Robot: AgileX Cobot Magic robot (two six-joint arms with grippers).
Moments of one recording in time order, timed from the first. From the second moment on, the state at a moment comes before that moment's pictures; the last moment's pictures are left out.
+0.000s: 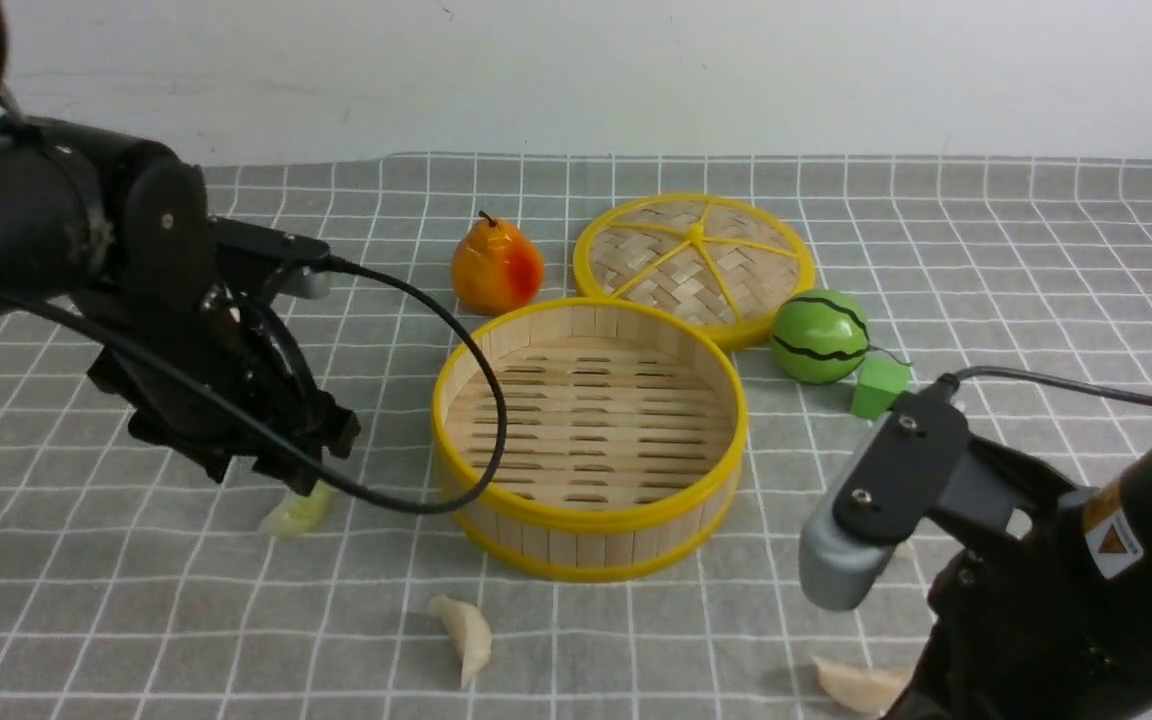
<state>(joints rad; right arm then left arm) 0.64 1.25 -0.97 0.29 1.05 -0.34 -0.25 1.76 -1.27 0.10 0.81 -0.02</state>
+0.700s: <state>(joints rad) 0.64 1.25 -0.97 0.28 1.02 -0.34 -0.26 1.92 -1.31 0.13 0.77 -0.10</state>
